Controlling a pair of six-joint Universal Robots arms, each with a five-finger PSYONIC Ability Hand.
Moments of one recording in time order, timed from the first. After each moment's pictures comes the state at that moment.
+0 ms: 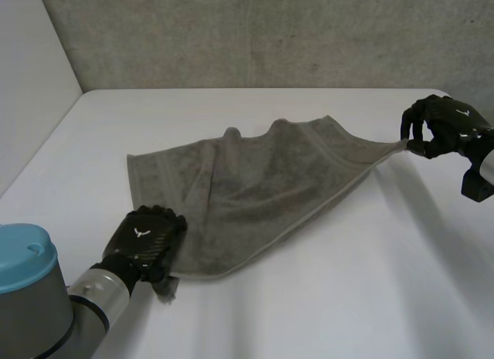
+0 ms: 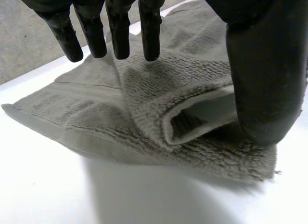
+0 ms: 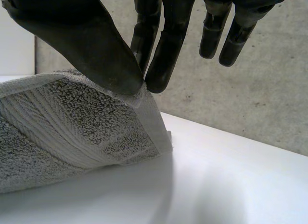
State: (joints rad) left arm 4.30 -1.78 -2.07 3.47 -1.48 3.34; right arm 1.49 -1.20 1.50 -0.14 0.95 3.15; left_hand 0.34 0.34 0.22 0.23 0.18; right_hand 1.27 1.28 0.23 0.25 1.14
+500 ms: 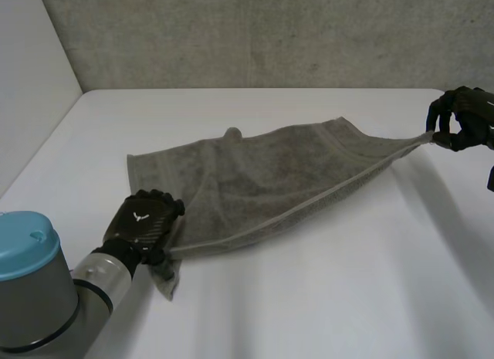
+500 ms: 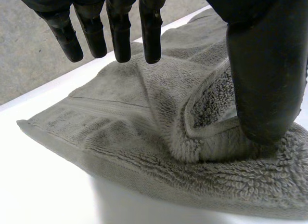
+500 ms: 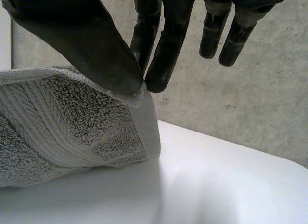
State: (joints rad) left arm 4.30 -1.80 -2.02 3.50 -1.49 3.34; right arm 1.41 -1.23 1.50 -0.13 0.94 3.16; left_hand 0.37 0.37 0.22 0.23 0.21; right_hand 1.27 1.28 0.23 0.25 1.14
